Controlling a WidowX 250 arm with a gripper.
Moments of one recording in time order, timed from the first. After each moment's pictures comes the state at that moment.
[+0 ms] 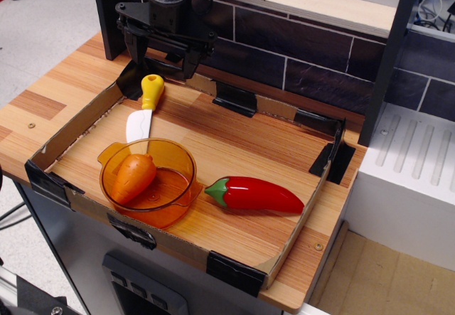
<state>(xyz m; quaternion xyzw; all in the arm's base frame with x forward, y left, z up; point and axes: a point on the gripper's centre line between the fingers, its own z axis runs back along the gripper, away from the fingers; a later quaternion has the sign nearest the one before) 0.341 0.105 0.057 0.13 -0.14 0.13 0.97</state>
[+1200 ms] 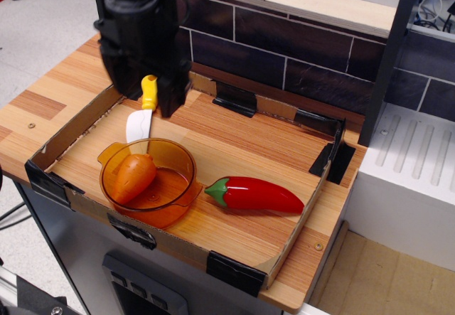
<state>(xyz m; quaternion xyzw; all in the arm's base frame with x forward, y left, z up) 0.262 0.068 0.075 0.05 -0.07 -0.06 0.99</state>
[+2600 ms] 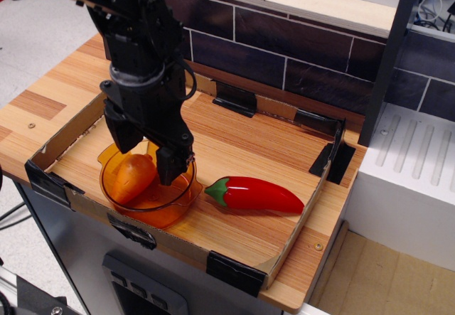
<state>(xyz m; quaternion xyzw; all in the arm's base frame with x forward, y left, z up) 0.226 0.044 0.041 0.04 -0.05 -0.08 0.99</state>
